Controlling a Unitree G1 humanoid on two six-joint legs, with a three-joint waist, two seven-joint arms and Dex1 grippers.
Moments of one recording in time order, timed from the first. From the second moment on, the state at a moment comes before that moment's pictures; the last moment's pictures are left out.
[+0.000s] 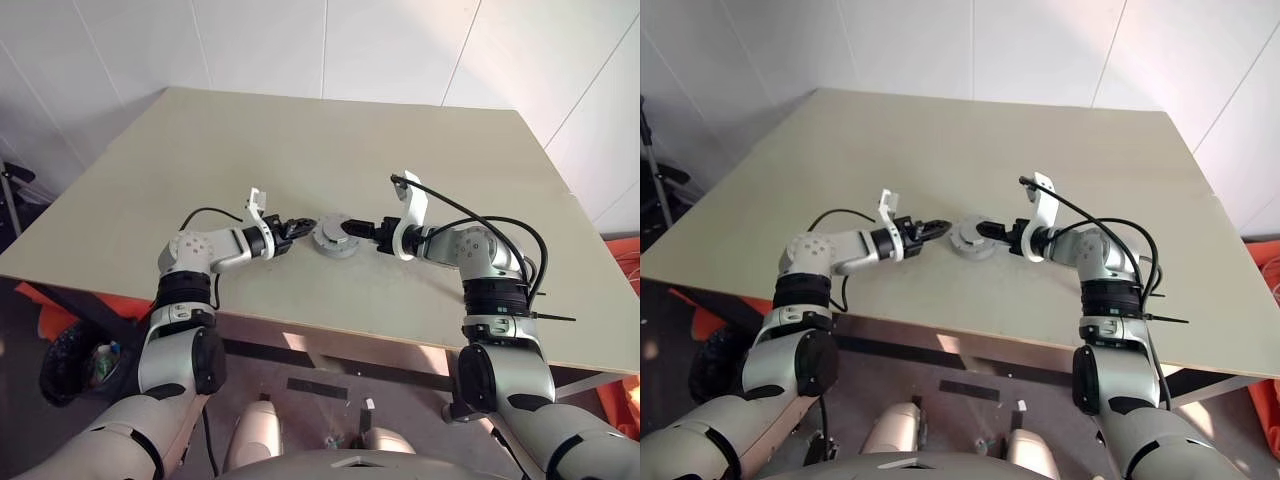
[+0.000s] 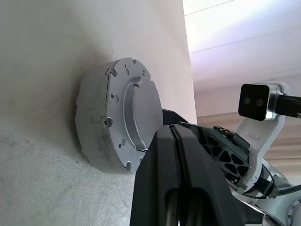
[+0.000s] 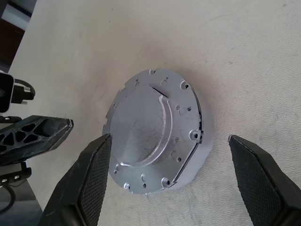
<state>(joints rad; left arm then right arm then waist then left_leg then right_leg) -0.81 0.09 0.48 0.64 -0.76 1.22 -0.37 -0.72 -0.23 -0.23 0.30 0.51 1.18 0.34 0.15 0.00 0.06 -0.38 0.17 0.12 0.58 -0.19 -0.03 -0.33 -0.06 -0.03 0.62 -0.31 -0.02</state>
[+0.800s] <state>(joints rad) -0.91 0.08 0.46 0.91 -0.68 1.05 -0.38 -0.72 -0.23 -0.28 0.30 0.52 1.25 0.30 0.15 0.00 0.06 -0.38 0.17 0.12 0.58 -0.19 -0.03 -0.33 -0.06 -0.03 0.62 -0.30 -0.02</state>
